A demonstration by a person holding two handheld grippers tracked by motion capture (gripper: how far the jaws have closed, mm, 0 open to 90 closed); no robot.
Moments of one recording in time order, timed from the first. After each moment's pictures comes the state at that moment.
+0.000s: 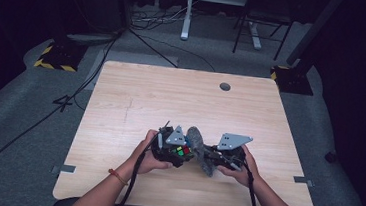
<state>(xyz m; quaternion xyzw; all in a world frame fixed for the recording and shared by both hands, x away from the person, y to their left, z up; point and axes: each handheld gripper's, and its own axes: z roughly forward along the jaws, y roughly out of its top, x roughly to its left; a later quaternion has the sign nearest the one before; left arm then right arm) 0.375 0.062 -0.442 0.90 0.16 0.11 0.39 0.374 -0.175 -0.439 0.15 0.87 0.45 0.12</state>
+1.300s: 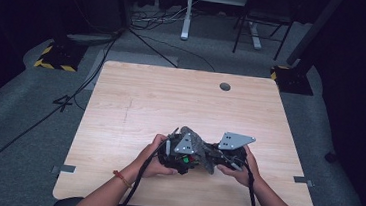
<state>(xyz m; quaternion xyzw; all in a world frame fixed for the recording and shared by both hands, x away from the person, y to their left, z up) 0.362 0.044 -0.443 0.91 0.12 0.11 0.38 0.373 -0.175 -0.431 0.16 0.87 0.46 0.13</state>
